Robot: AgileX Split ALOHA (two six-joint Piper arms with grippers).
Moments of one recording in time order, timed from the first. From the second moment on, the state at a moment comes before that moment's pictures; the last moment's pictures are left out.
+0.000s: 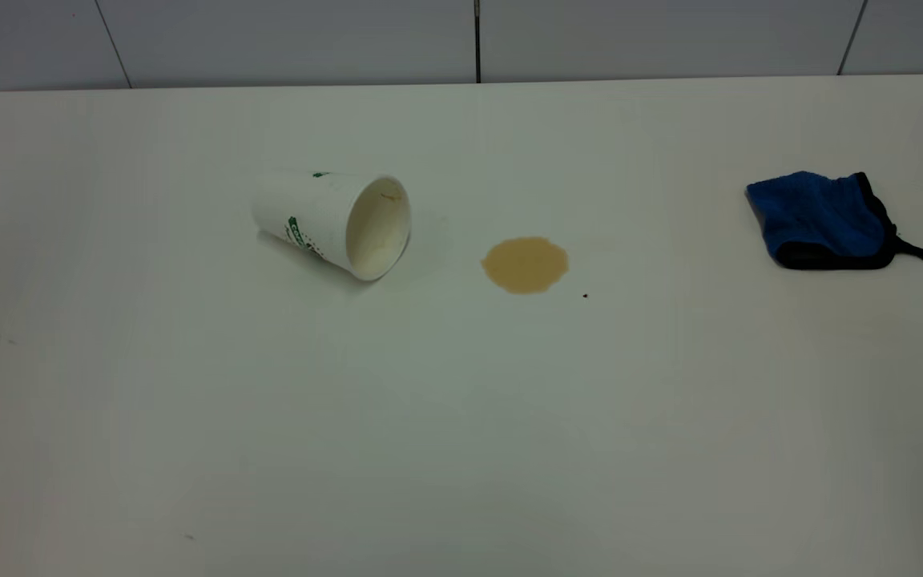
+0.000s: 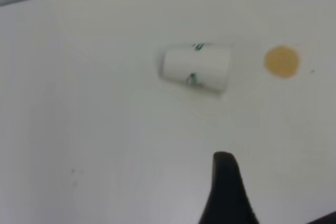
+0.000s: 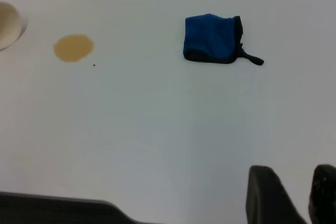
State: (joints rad) left arm 0.00 0.81 -0.88 -0.39 0.79 0.43; right arm -0.07 -0.02 -0.47 0.08 1.12 -0.08
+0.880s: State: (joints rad) left arm -0.54 1.89 -1.49 0.39 0.77 -0.19; right arm -0.07 -0.02 -0.47 0.08 1.12 -0.08
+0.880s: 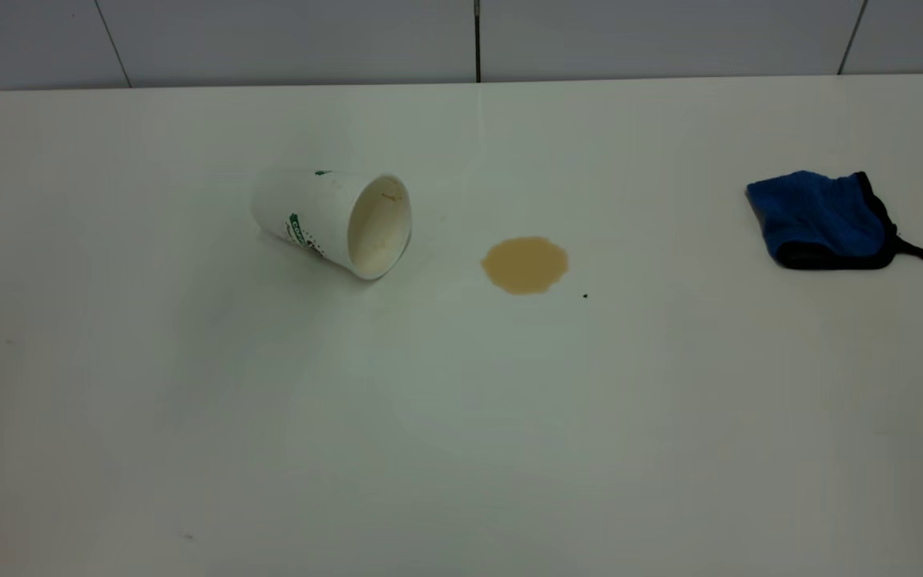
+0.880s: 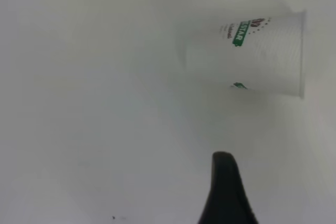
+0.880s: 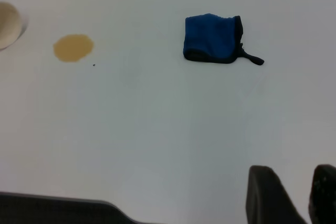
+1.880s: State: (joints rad) left arm -0.71 2.53 -1.76 0.93 0.78 -0.57; right arm -0.07 -0.02 -0.47 0.08 1.12 -0.08
